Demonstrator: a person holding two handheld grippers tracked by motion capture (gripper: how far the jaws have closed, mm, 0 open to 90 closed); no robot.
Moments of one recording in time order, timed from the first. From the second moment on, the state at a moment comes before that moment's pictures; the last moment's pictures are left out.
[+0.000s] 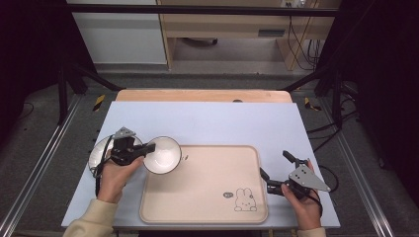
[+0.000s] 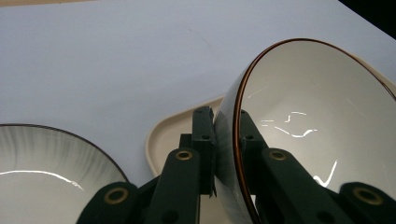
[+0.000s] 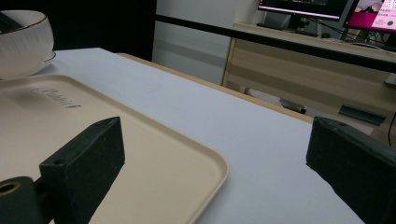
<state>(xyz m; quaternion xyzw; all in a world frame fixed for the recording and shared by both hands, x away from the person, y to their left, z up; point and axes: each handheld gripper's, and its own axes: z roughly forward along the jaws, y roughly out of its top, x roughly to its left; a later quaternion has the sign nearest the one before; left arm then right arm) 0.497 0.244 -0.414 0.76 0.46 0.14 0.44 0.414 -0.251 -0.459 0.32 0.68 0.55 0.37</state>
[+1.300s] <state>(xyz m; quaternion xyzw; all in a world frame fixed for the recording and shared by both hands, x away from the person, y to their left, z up) 0.499 0.164 -0.432 0.80 0.40 0.06 0.43 0.413 -0.251 -0.459 0.32 0.68 0.55 0.37</state>
